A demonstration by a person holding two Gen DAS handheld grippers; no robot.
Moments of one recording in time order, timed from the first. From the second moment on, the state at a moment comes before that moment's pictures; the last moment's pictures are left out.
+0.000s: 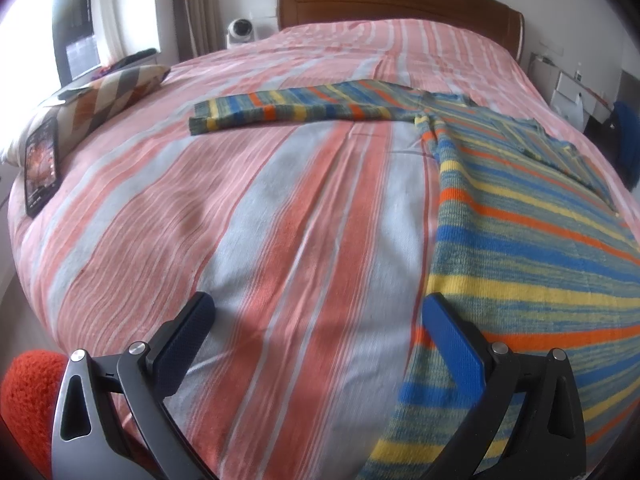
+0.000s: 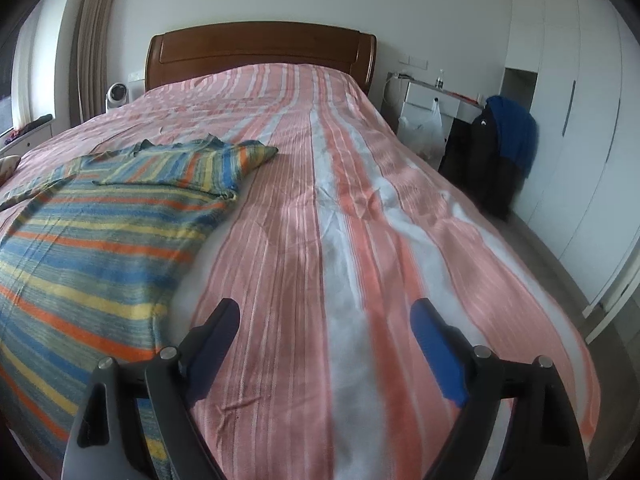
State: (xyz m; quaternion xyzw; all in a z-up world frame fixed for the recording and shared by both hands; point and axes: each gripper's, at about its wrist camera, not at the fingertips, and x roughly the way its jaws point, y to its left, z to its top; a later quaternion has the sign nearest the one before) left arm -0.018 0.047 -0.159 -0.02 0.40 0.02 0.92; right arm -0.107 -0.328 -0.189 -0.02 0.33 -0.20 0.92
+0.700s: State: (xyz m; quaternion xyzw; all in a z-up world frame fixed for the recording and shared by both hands) left arm -0.019 0.047 -0.160 -0.02 0.40 0.02 0.92; right arm -0.106 -0.326 -0.196 -0.04 0.34 -0.20 0.92
